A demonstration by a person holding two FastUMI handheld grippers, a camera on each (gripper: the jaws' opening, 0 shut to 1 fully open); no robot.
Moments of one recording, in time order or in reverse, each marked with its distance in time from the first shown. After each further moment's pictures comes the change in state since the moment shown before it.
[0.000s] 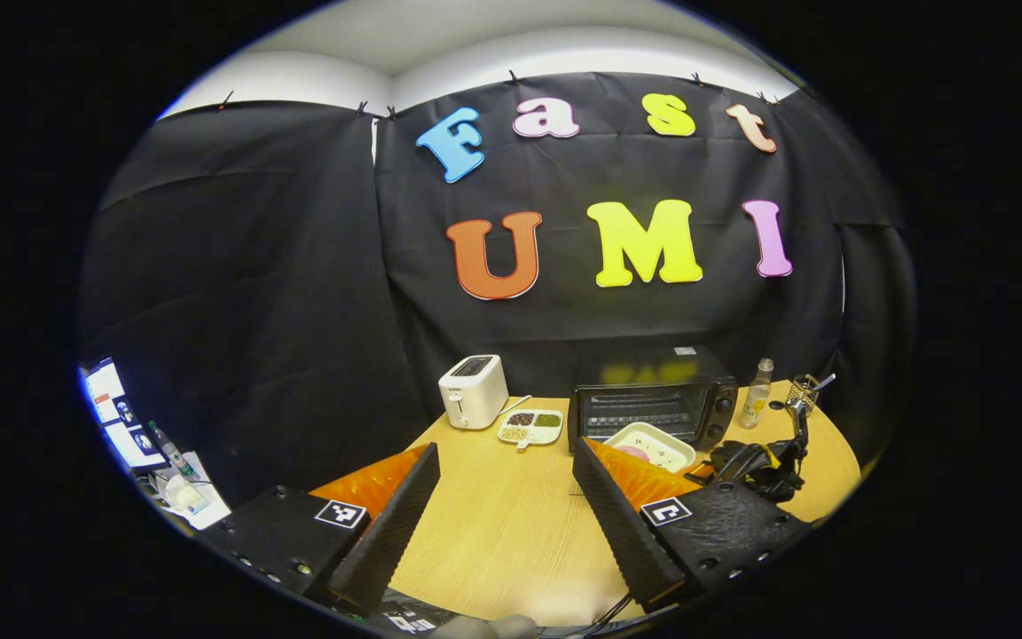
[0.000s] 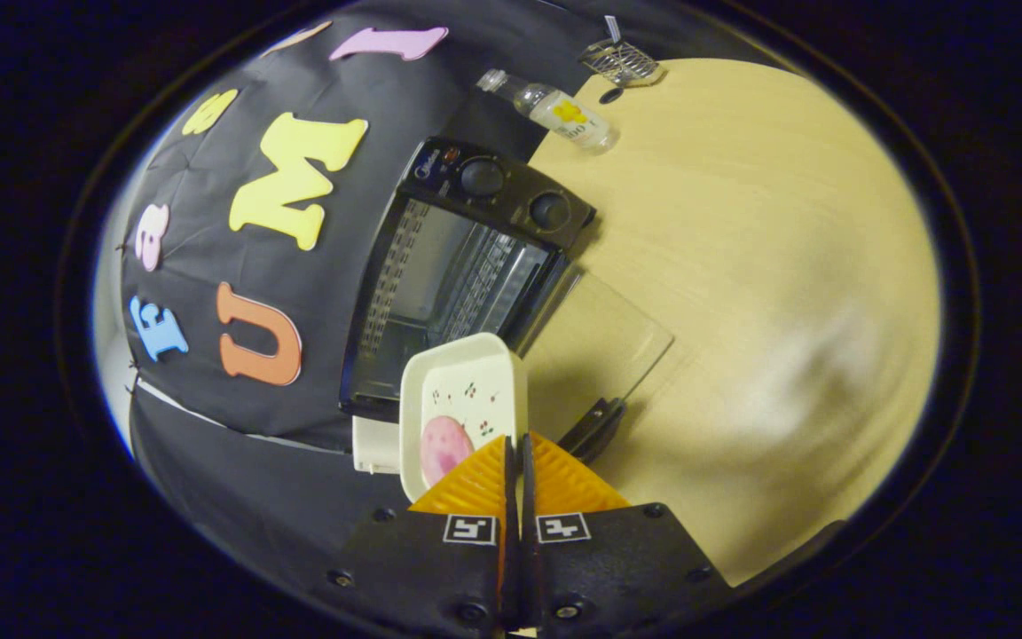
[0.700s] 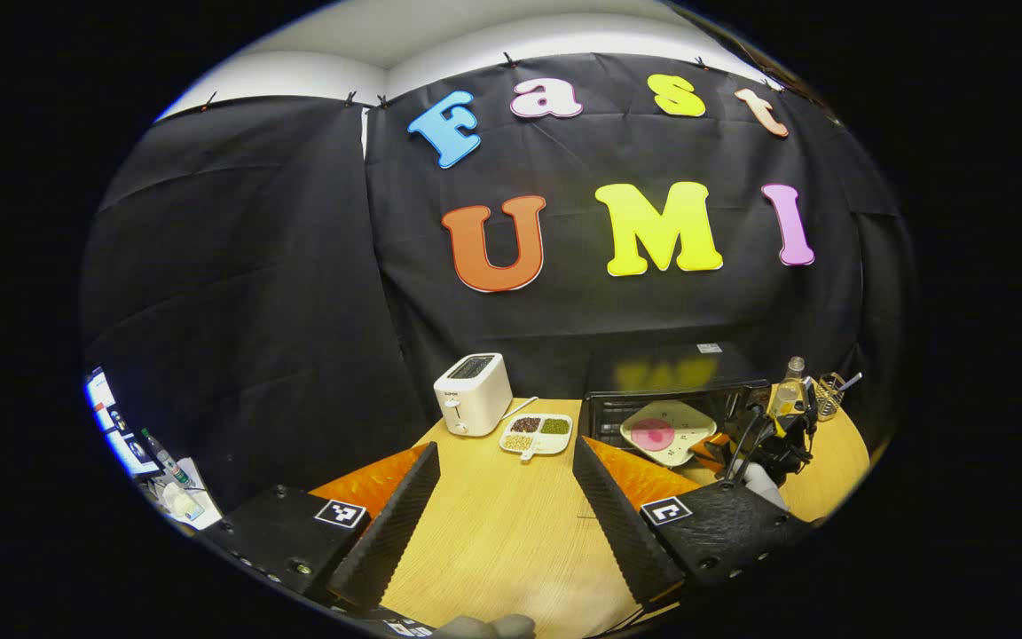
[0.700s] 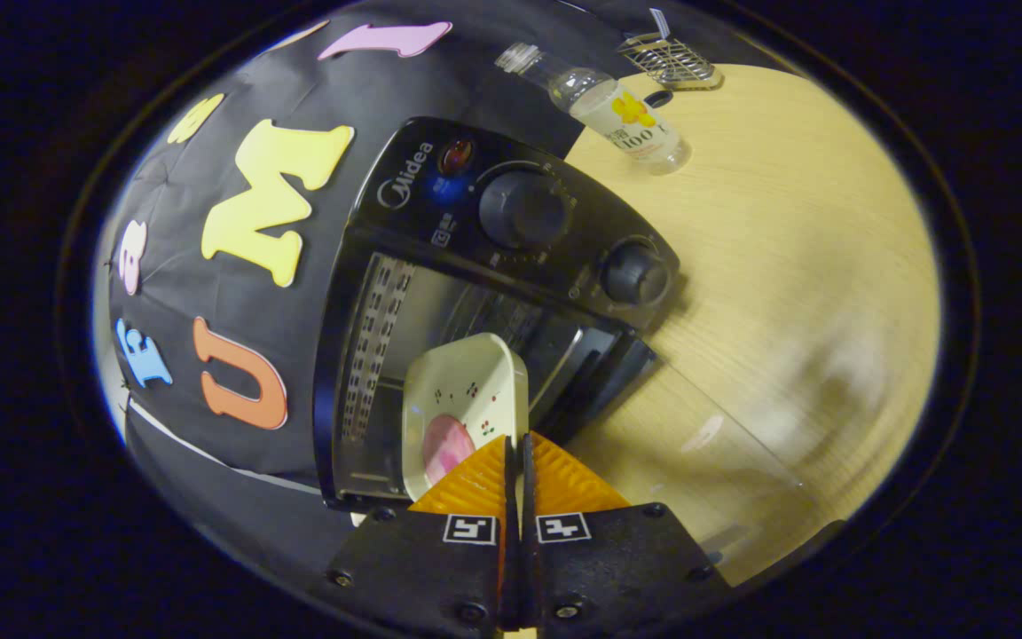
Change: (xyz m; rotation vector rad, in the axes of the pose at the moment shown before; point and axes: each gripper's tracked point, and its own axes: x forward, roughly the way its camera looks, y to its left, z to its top) left arm 0.072 -0.006 0.004 -0.001 0.038 0.037; right arm 0.102 0.032 0.104 -0.011 -0.093 0.005
